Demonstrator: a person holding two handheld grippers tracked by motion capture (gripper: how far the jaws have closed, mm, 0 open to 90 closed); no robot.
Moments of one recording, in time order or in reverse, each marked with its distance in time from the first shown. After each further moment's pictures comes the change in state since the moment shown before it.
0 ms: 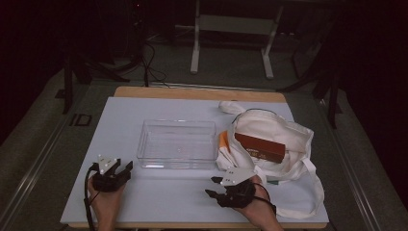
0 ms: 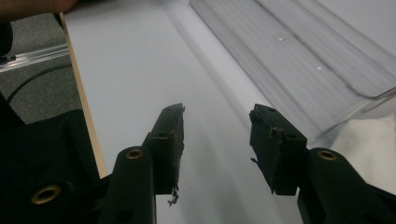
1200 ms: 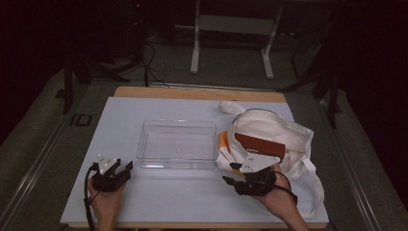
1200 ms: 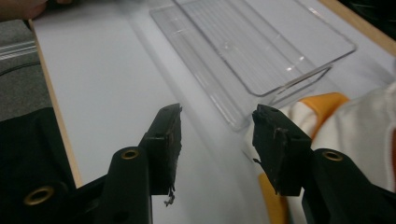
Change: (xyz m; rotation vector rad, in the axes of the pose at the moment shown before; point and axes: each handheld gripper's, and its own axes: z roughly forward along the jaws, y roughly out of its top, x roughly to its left) left arm 0.000 0.000 0.000 0.003 0.000 -0.005; right arm -0.029 0.015 -0.051 0.013 -0.101 -0.017
